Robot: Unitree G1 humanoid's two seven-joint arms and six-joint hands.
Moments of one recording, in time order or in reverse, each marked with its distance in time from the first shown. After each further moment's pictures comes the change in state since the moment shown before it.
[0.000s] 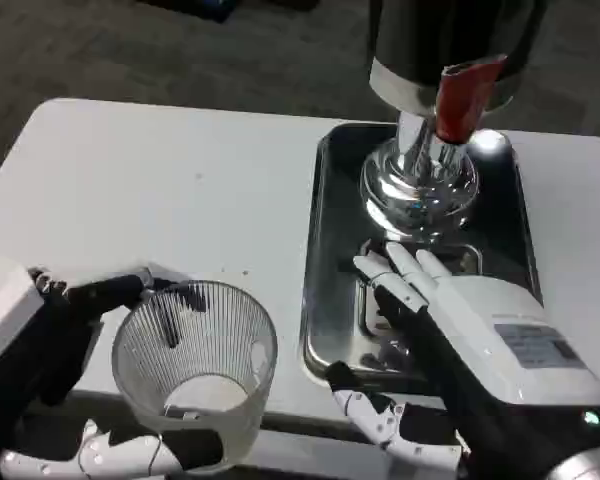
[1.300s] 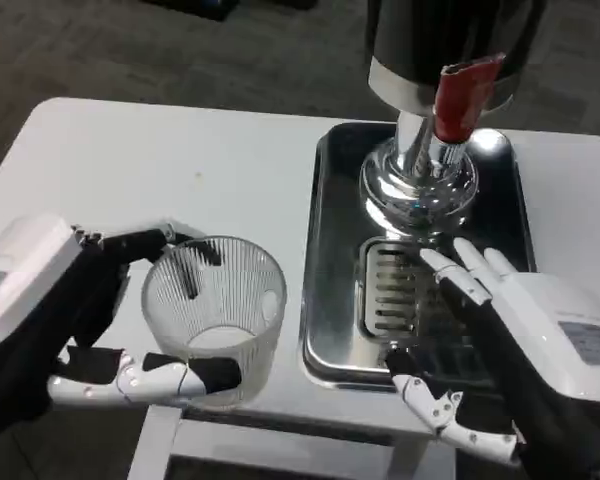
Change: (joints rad) left arm -0.249 0.012 -0.134 0.210 0.113 0.032 0.042; right arm 0.026 0.016 -0.108 -0.030 -0.019 0.020 0.013
